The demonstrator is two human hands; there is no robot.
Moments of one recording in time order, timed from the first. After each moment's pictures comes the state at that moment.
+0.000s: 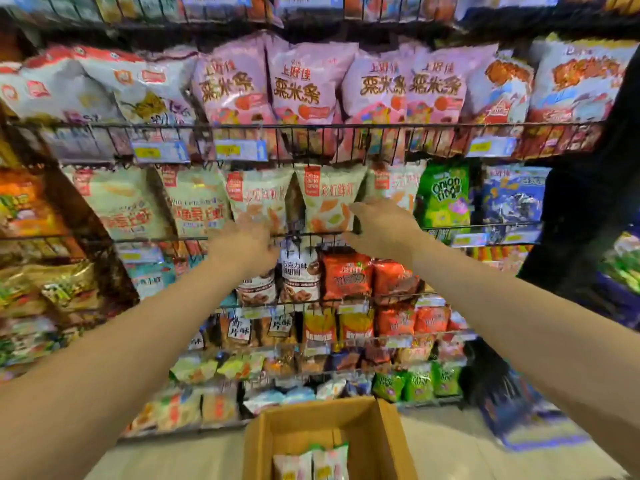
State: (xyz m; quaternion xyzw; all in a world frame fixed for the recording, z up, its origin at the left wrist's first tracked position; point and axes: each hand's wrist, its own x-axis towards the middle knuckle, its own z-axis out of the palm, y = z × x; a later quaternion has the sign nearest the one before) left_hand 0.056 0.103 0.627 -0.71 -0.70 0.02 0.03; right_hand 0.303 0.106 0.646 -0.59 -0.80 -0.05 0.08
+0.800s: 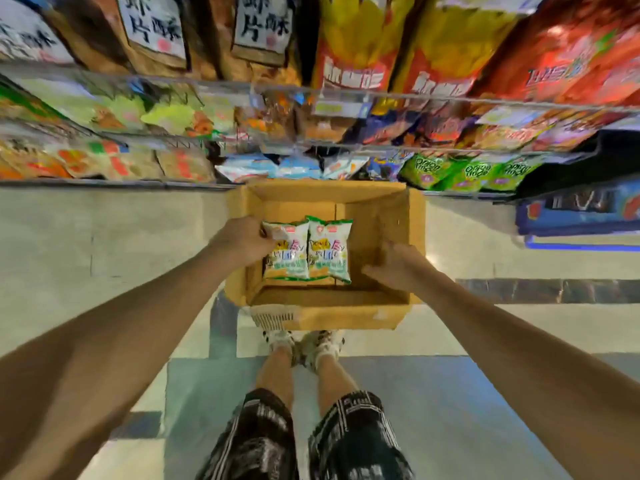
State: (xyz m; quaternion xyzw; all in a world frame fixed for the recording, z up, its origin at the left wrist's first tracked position) left_hand 0.027 0.084 0.048 -0.51 -0.72 0.15 -0.45; right_hand 0.304 0.074 0.039 -0.64 -0.59 0.40 -0.28
